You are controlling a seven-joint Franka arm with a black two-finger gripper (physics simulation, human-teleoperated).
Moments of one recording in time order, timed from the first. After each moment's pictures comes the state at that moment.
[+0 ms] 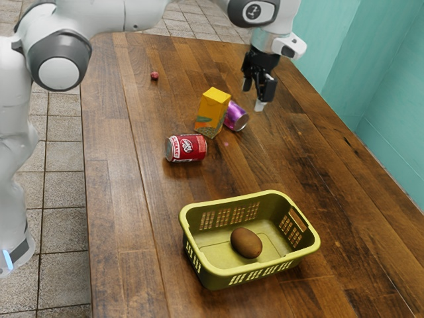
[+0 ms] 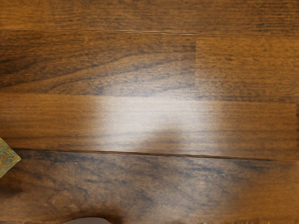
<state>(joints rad) -0.47 0.18 0.57 -1.31 -0.07 1.52 0.05</state>
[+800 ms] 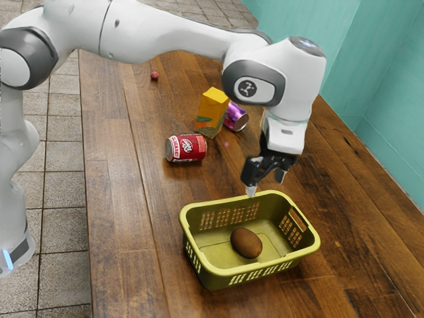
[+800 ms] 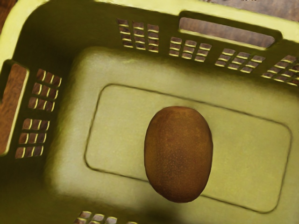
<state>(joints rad) -0.48 0.10 0.10 -1.58 -0.02 1.74 0.79</state>
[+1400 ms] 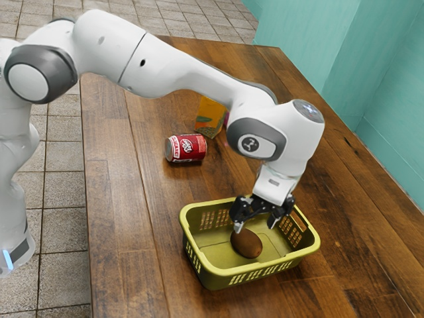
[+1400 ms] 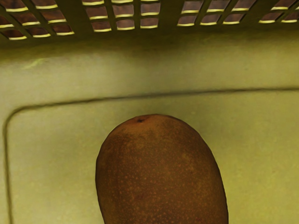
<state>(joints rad) -0.49 0.21 0.08 -1.68 -0.04 1.85 1.08</state>
